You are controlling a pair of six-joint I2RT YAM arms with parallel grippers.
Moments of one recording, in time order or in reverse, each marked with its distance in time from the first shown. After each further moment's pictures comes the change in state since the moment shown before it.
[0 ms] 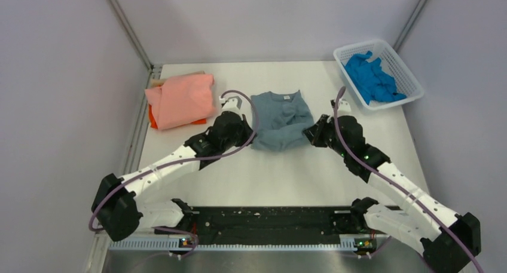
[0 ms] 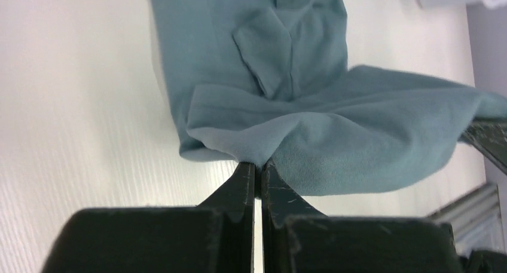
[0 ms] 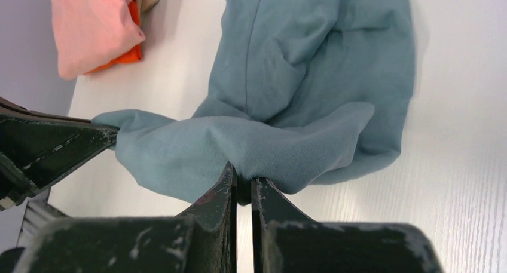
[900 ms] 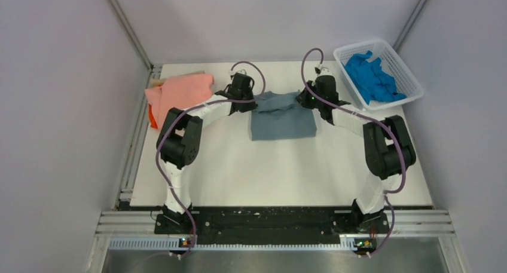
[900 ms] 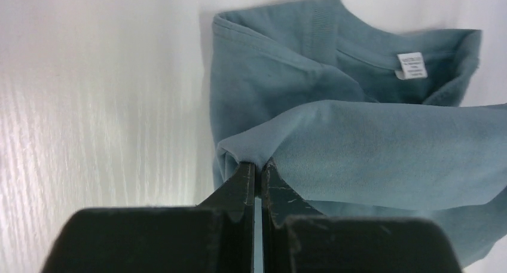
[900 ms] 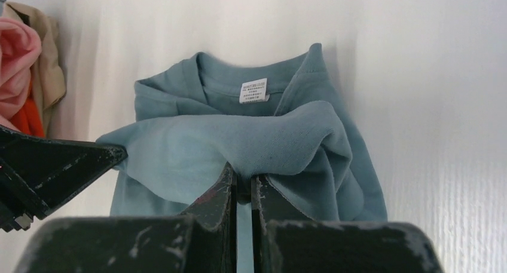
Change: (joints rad) left arm 0.300 0.823 0.641 -0.019 0.080 0.069; right arm -0.255 0.893 0.448 0.375 -0.125 -0.111
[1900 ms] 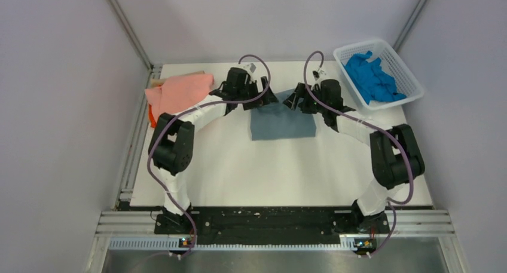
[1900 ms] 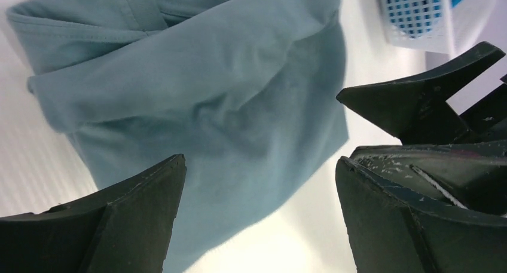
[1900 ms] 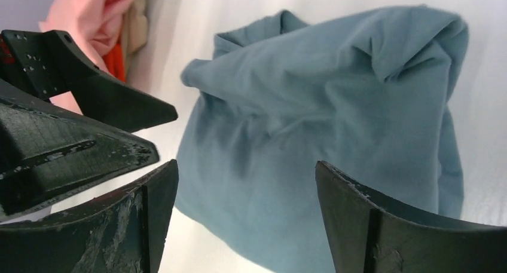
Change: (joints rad) left arm 0.021 -0.119 -0.050 0.104 0.420 0.020; right arm -0.002 -0.112 -0.111 0.076 -0.231 0.029
